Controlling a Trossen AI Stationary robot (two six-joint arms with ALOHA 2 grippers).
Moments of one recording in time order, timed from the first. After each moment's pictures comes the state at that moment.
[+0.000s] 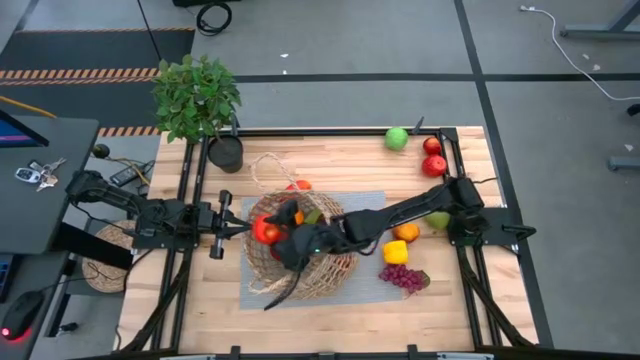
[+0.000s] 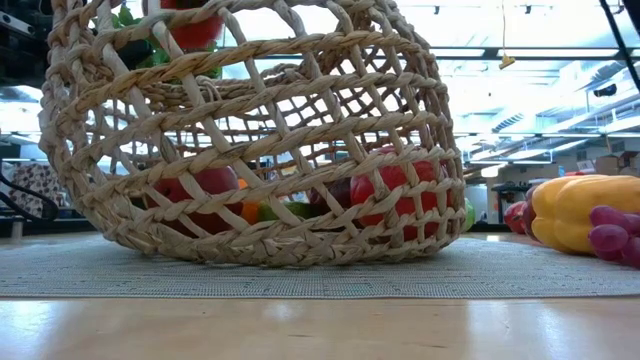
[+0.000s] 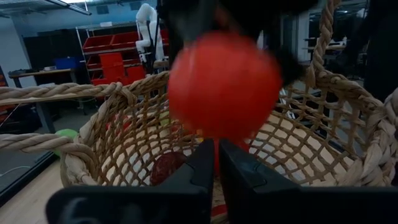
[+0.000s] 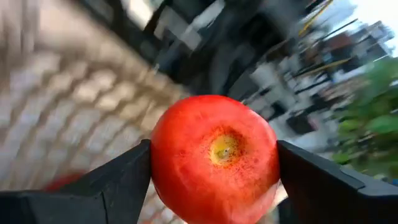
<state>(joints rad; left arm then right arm) -0.33 0.31 0.01 0.39 -0.27 0.12 0.27 2.06 1.81 -0.23 0.50 -0.65</state>
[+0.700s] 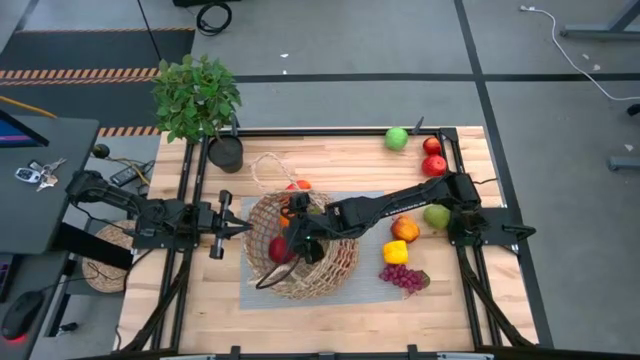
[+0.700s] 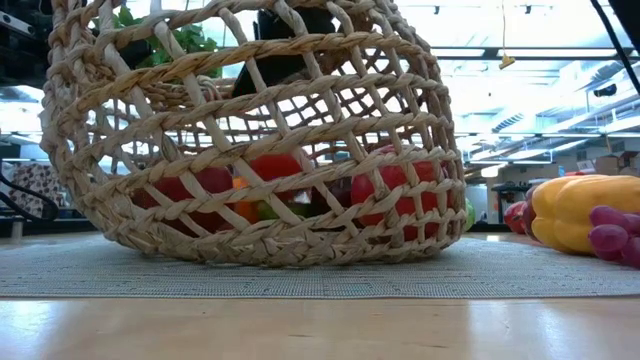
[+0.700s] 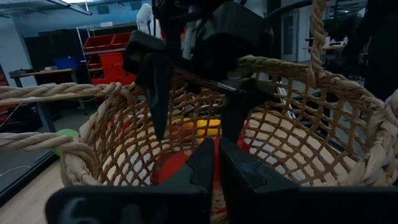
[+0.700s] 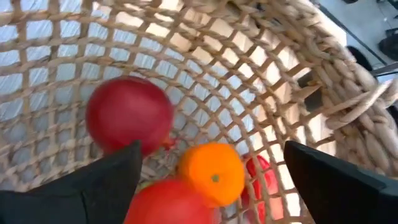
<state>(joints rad) -0.33 0.31 0.01 0.39 -0.27 0.12 0.19 2.05 1.80 -0.58 0.34 -0.34</state>
